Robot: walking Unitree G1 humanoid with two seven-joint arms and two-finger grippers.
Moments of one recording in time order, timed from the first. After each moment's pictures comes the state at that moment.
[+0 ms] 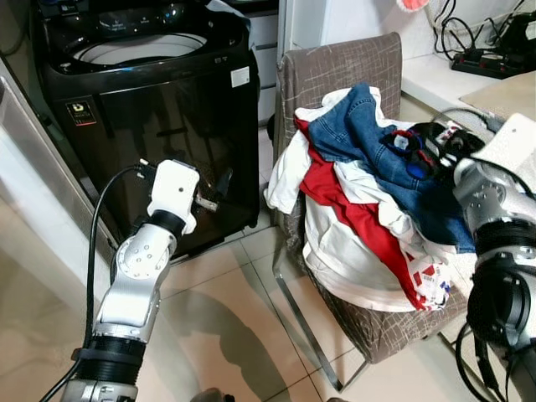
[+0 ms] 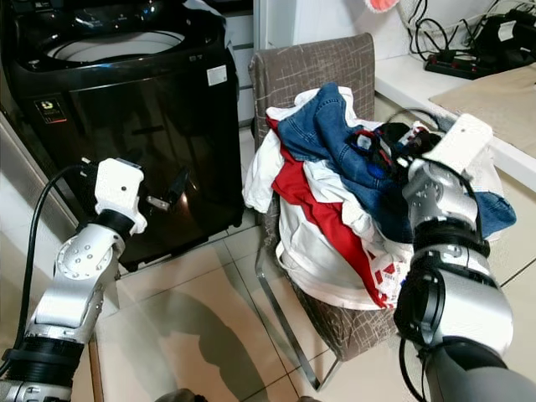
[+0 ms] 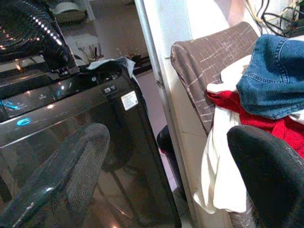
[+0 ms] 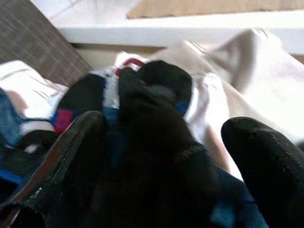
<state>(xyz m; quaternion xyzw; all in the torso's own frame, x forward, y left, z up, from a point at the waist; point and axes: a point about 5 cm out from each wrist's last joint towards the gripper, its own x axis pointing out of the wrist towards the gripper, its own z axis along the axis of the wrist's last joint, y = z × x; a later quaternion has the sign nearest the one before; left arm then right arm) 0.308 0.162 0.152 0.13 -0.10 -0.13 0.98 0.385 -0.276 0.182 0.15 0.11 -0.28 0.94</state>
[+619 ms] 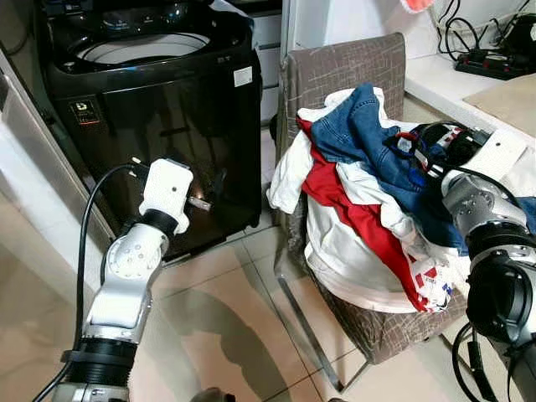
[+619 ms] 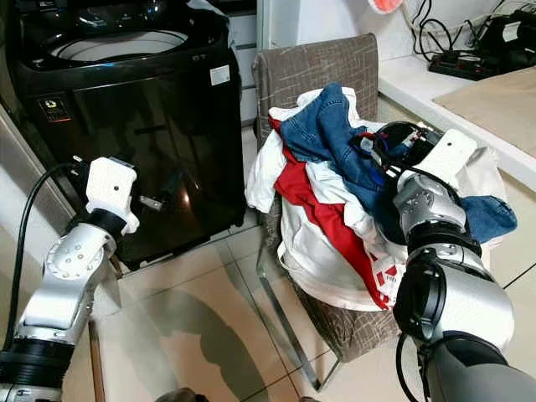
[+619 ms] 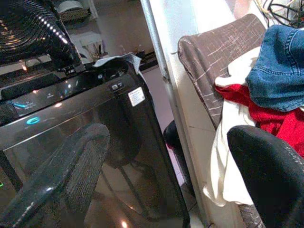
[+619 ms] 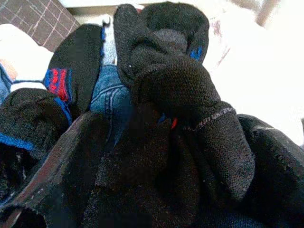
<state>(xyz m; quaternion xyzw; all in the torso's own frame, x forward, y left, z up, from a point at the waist) 0.306 0.172 0.154 0.15 -0.09 -0.13 0.98 0.380 -0.271 0.152 0.18 0.15 -0.27 0.93</state>
